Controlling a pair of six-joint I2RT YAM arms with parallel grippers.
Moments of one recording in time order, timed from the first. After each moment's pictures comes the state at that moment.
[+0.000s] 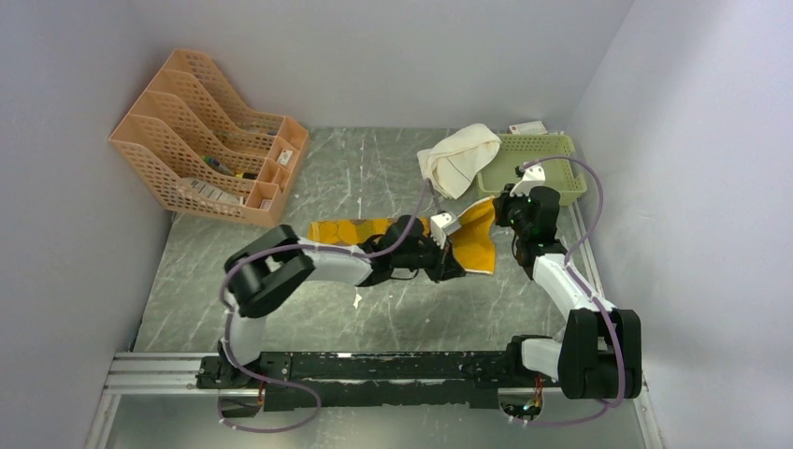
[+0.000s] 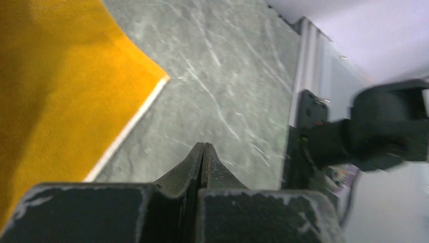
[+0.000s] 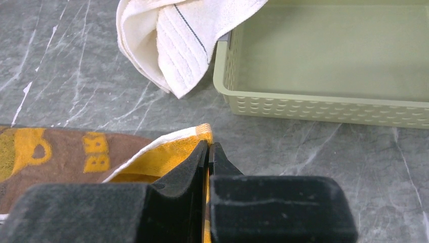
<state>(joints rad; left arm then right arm) -1.02 1.91 1.06 0.55 0.44 -0.44 0.00 1.20 0.58 0.29 -0.17 0.05</state>
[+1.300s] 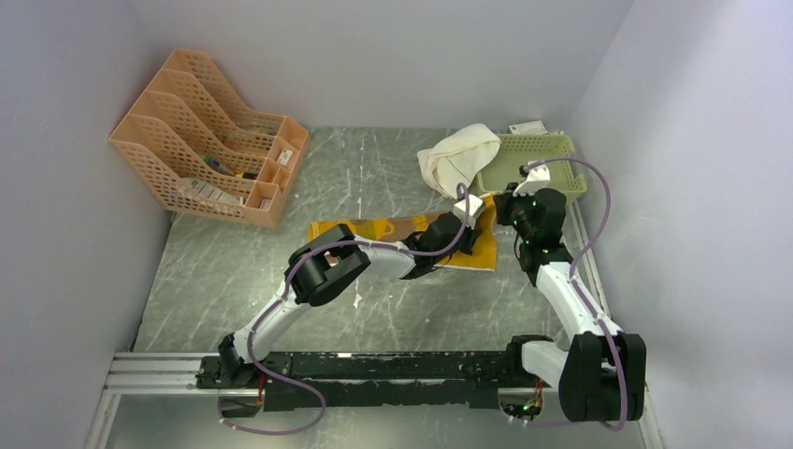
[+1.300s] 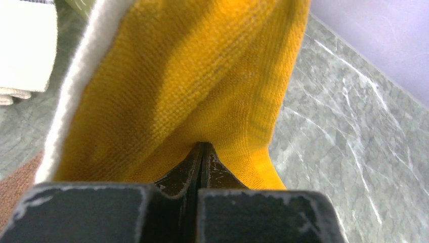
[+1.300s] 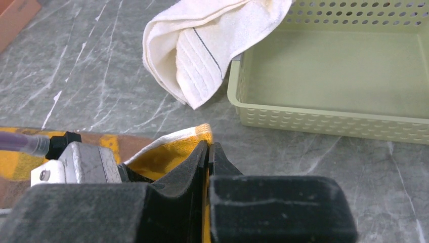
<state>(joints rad) -1.07 2.39 1.54 0.63 -0.17 -0.27 0.01 1.10 0.58 0.25 -0.19 0.05</state>
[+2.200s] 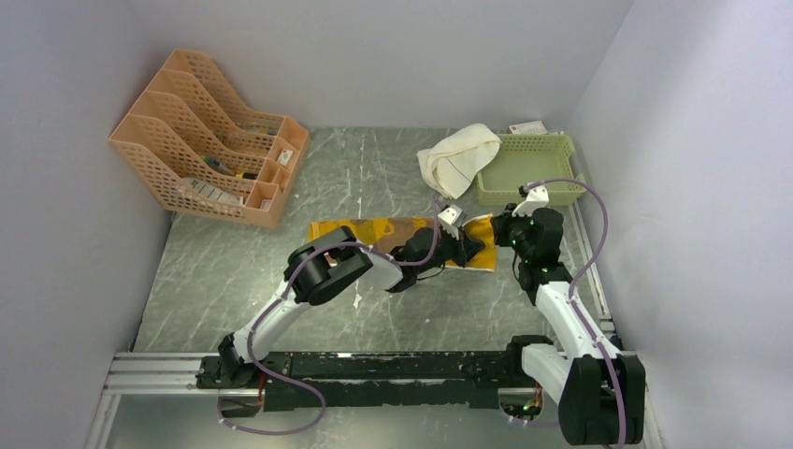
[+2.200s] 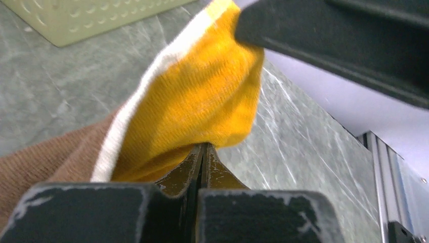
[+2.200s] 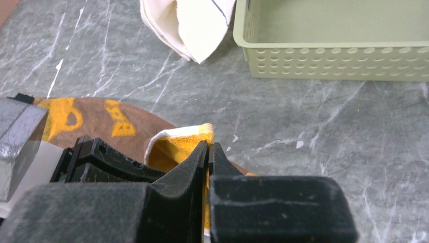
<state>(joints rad) -1.06 2.39 1.34 1.03 0.03 -0.49 0.01 0.97 0.44 0.18 -0.20 0.12</state>
